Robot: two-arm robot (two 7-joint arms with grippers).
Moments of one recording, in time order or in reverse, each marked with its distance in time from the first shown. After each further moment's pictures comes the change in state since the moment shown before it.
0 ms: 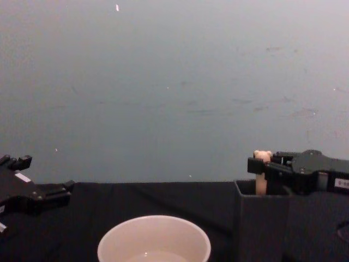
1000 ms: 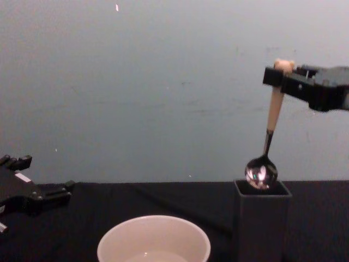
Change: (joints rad) left arm 0.000 0.000 0.000 0.000 0.000 0.000 0.000; right arm -0.190 0.069 0.144 -0.436 -0.017 0.018 -0.235
